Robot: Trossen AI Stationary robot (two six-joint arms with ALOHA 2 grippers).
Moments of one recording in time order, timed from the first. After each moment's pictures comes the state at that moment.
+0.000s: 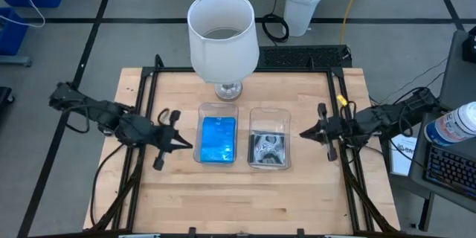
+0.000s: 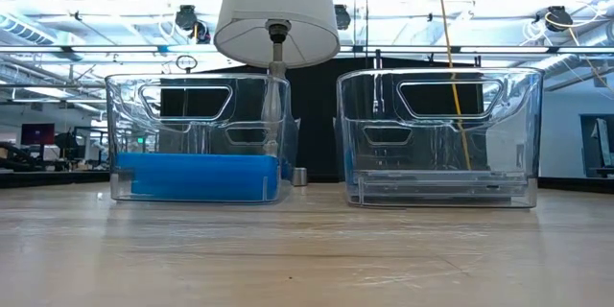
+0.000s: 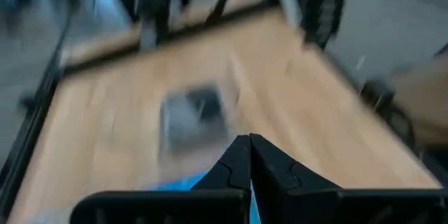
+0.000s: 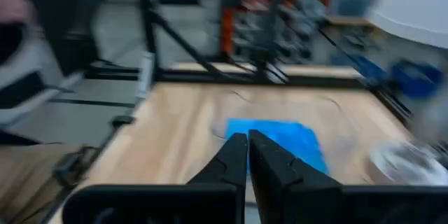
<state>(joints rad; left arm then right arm) -0.44 0.95 1.06 -0.61 -0.22 0.07 0.40 0.57 0.62 -0.24 0.31 0.08</state>
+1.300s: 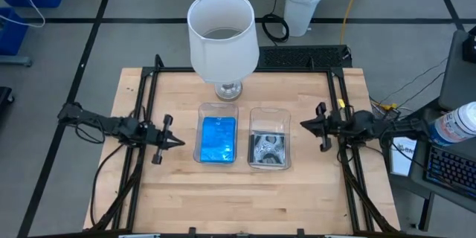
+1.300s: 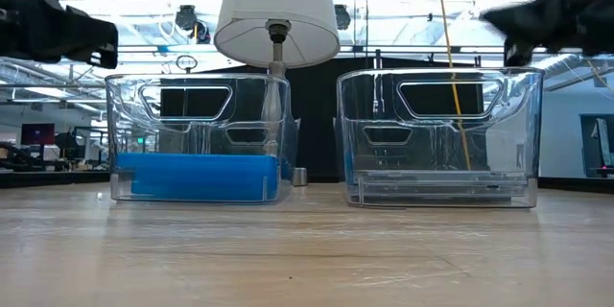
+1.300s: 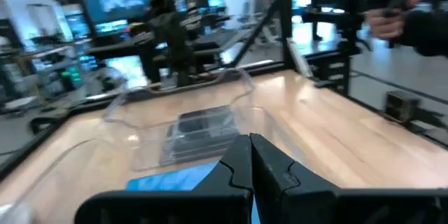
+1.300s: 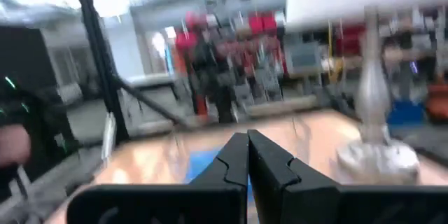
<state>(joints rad) -0.29 0.12 0.01 0.10 -0.09 0.15 0.07 0.03 0.02 0.19 0.12 0.14</state>
